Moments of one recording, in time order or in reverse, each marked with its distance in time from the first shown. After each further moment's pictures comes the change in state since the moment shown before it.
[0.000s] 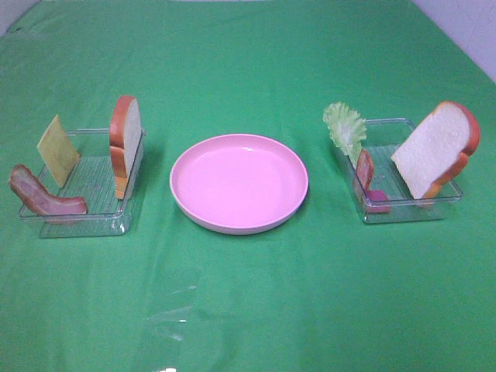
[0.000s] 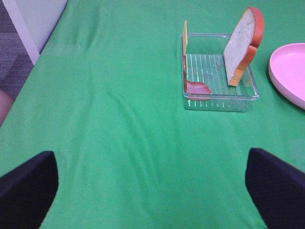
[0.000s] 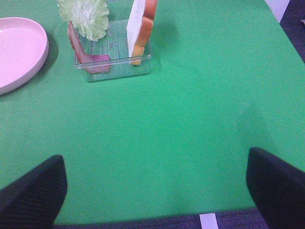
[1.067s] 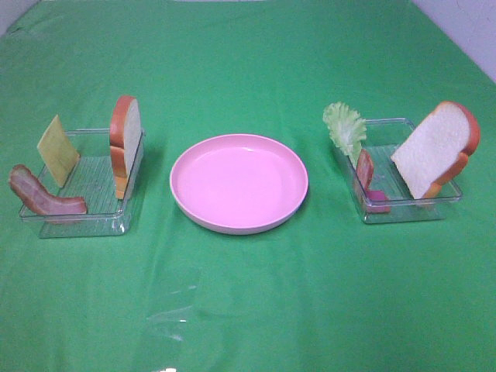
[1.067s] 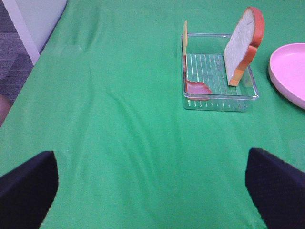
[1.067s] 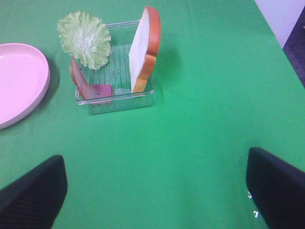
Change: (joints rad) left arm 0.000 0.000 0.000 0.000 0.000 0.000; right arm 0.000 0.361 -0.087 0.000 -0.240 0.000
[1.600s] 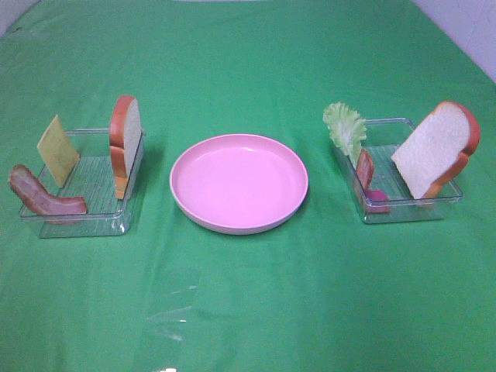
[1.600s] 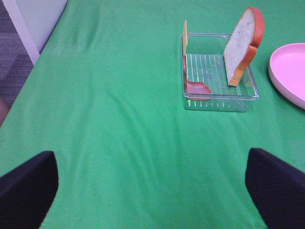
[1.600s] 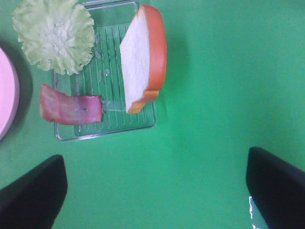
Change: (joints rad) left arm 0.000 0.000 0.000 0.000 0.000 0.000; right arm 0.000 0.958 -0.532 -0.001 -0.017 0.000
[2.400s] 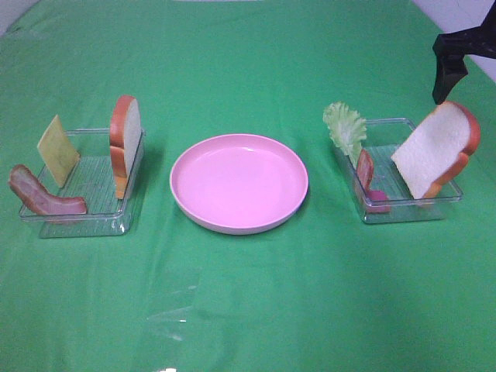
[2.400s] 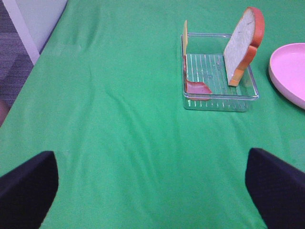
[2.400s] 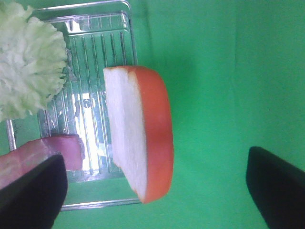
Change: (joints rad) left arm 0.000 0.000 0.000 0.000 0.000 0.000; right arm 0.000 0.607 -0.541 -0.007 0.220 -0.047
